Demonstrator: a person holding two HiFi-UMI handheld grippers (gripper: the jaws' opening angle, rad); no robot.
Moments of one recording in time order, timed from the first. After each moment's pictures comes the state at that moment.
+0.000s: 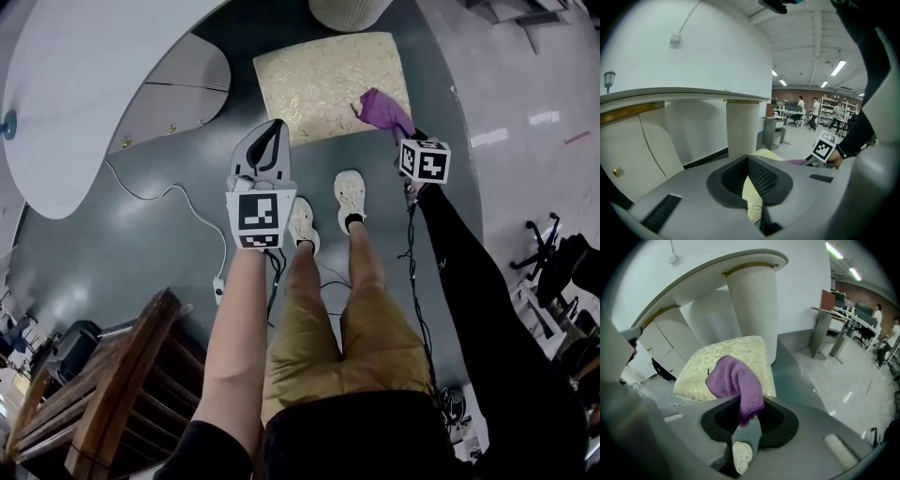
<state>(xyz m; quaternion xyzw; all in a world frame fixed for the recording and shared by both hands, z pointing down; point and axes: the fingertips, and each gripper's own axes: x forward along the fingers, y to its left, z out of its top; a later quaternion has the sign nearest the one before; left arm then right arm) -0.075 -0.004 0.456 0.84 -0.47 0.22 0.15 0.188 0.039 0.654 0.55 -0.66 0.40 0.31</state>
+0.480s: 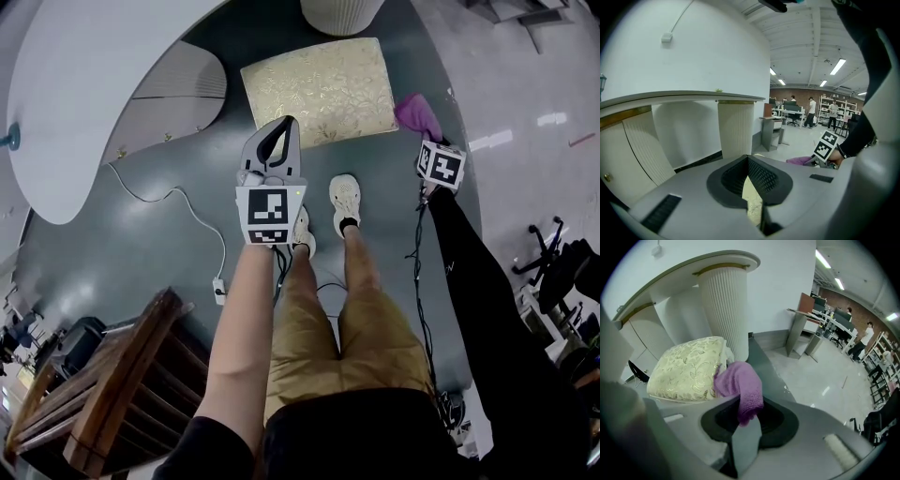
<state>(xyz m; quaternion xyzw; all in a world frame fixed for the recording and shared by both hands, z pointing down) -0.008 -0.022 0.451 0.84 -0.47 0.22 0.14 0.314 0.045 0.646 0.64 -0.56 0.39 0.36</state>
